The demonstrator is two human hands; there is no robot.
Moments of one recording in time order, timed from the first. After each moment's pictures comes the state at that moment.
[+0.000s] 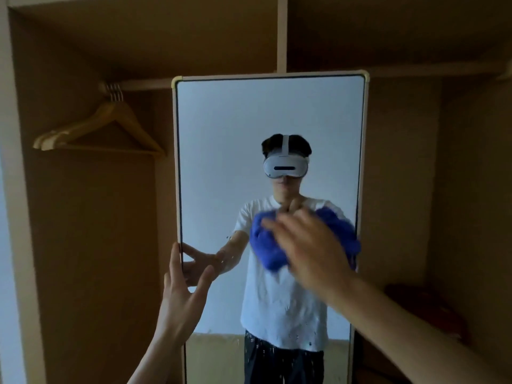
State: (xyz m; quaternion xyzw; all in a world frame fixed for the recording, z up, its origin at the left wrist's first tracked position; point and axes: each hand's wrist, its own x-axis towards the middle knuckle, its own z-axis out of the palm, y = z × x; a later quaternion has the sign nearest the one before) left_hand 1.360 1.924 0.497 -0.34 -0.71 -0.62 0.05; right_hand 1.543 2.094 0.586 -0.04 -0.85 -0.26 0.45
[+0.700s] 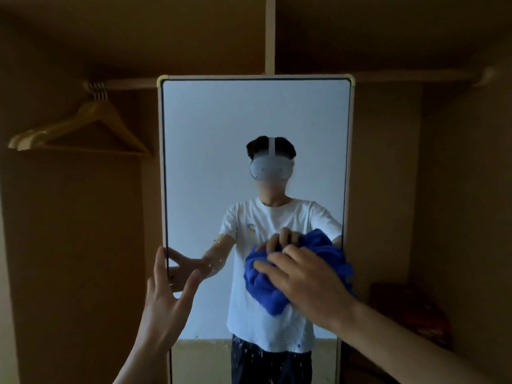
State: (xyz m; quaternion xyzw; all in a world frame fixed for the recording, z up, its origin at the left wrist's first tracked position) left_hand 1.358 1.922 0.494 -0.34 -0.73 -0.59 0.05; right_hand 1.562 2.103 0.546 0.01 -0.87 -0.33 0.38
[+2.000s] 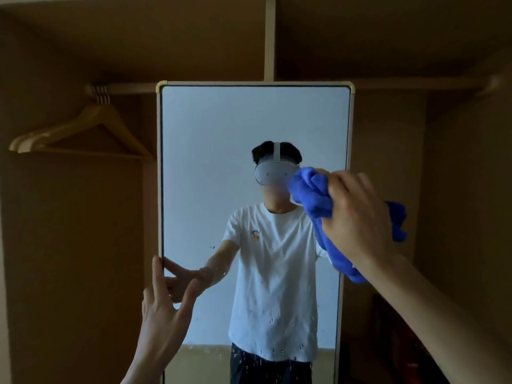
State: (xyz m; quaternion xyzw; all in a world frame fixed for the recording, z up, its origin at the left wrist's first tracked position) left_hand 1.366 1.937 0.487 -0.30 -0.74 -0.59 0.07; right_hand 1.597 2.129 0.653 -0.21 -0.79 -0.17 0.55
